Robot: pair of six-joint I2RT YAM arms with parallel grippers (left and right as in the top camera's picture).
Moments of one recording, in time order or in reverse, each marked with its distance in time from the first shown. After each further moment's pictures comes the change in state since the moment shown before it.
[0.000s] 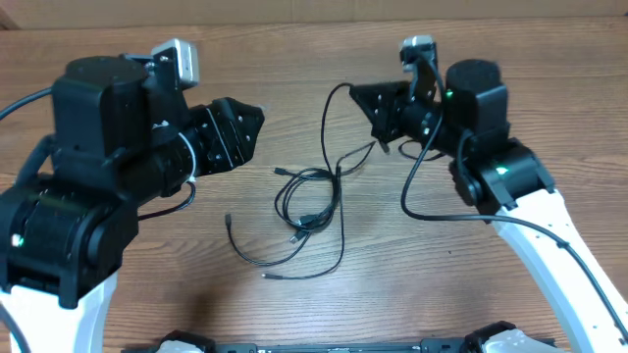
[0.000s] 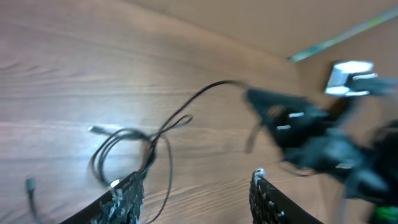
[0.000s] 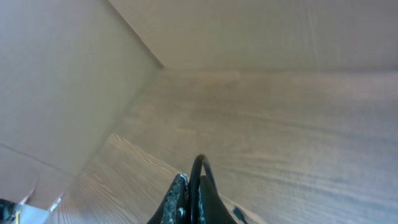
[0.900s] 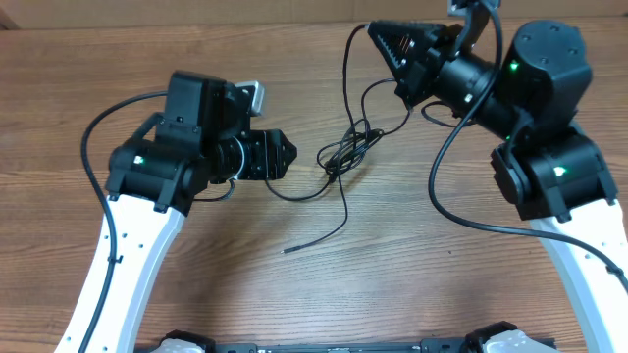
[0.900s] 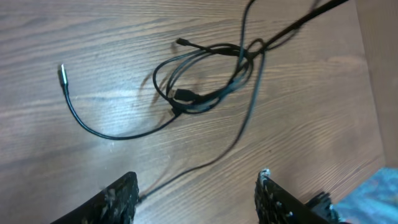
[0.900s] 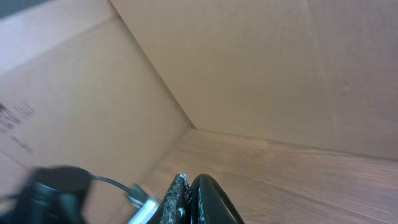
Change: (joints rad) left arm -0.003 0.042 -0.533 0.301 0.134 0.274; right arm -0.031 -0.011 0.307 -0.040 -0.023 0.097
